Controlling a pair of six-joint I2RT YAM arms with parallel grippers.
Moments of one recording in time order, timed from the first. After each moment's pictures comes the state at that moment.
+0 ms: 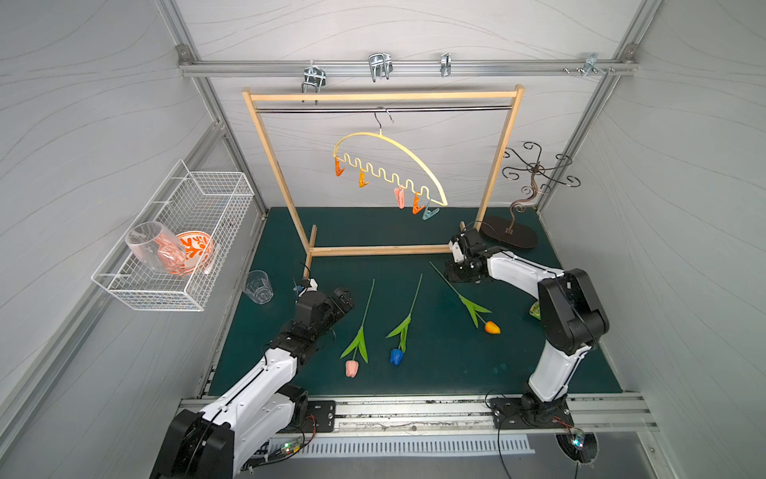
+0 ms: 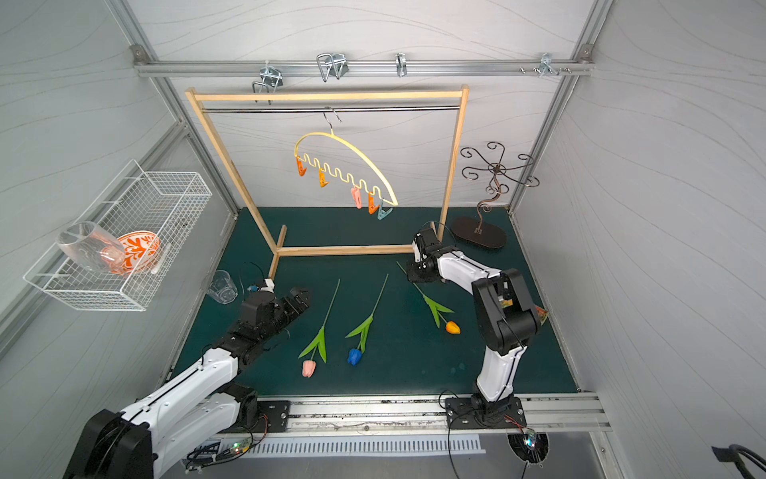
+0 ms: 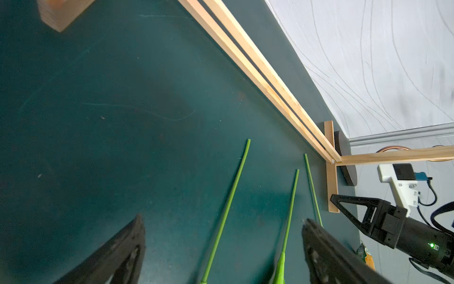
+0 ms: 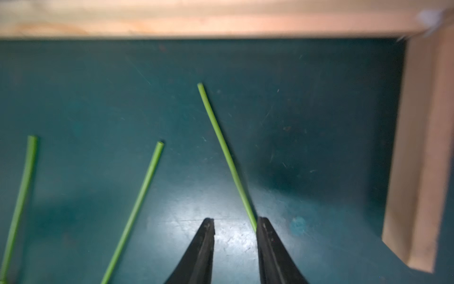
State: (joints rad) left arm -0.31 0.92 0.31 0.02 -0.01 -0.95; right arm 0.42 1.83 1.21 -0.49 -0.13 0.23
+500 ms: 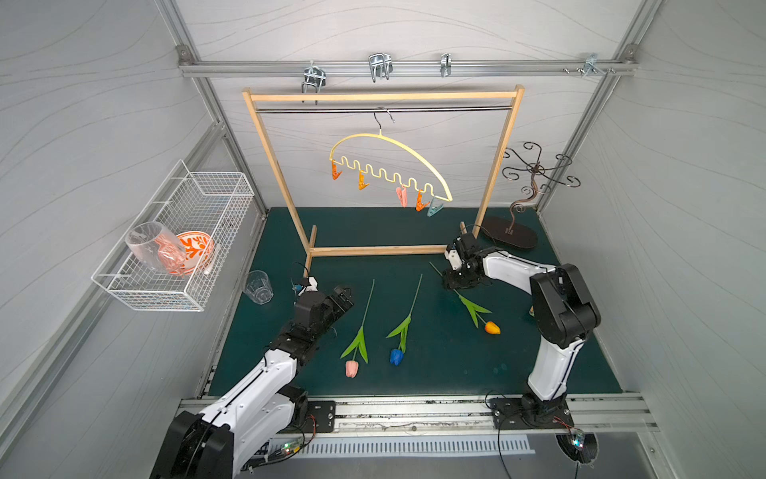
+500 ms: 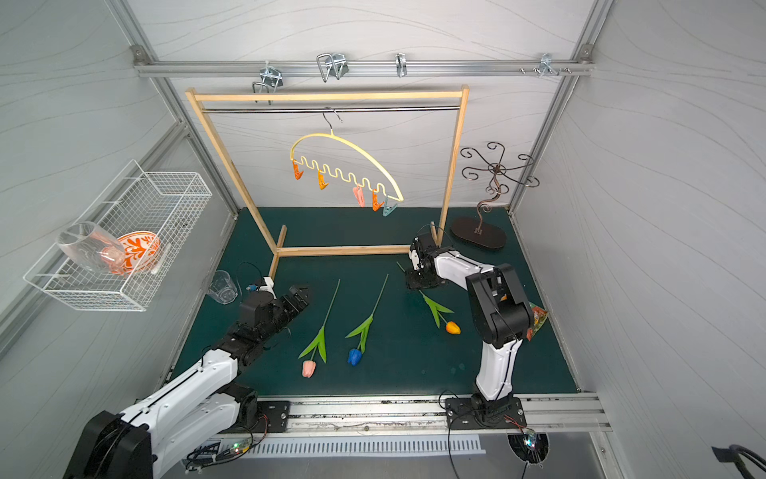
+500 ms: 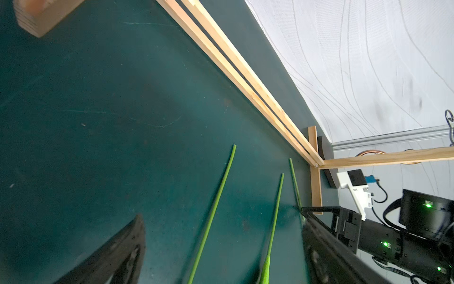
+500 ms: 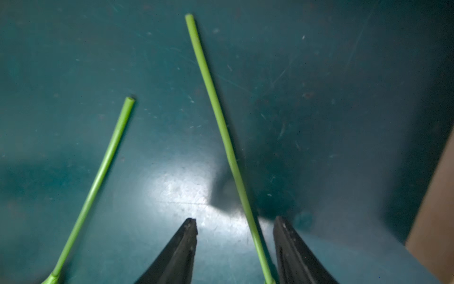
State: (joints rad) left arm -0.31 0.91 0.30 0.09 0.01 -0.97; right arm 0.42 1.88 1.20 -0.54 -0.15 0.14
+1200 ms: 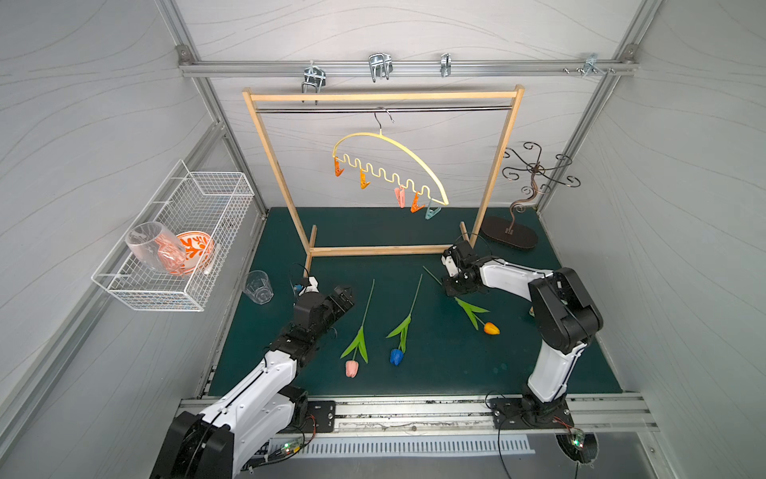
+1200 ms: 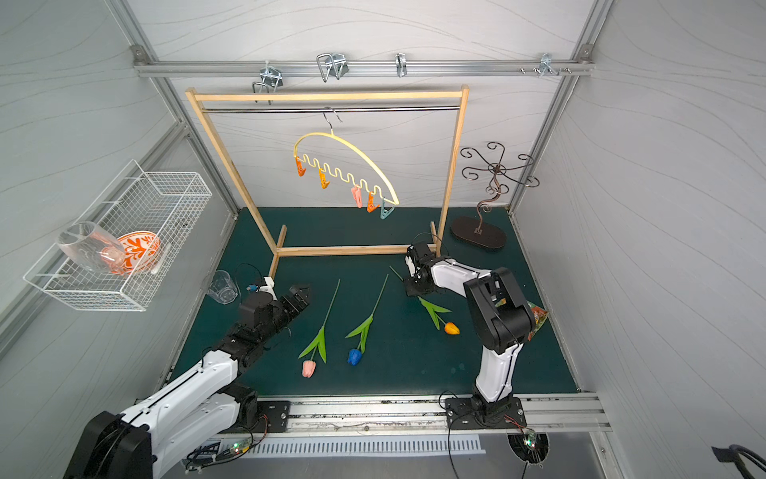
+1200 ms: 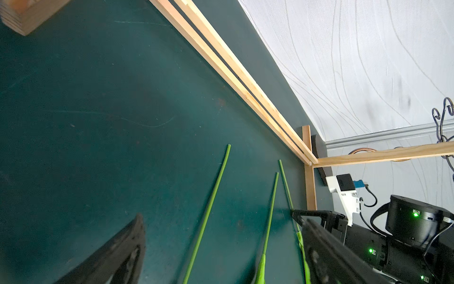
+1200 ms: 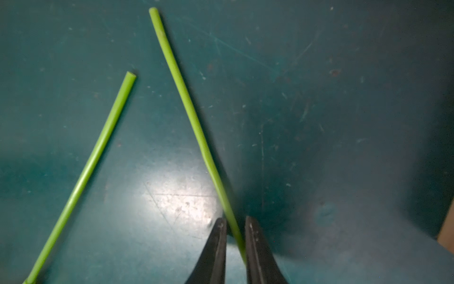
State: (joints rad) left arm -0.31 0.91 0.29 0.11 0.02 -0.97; right arm 0.49 1.84 1.10 -0.45 -0.08 0.16
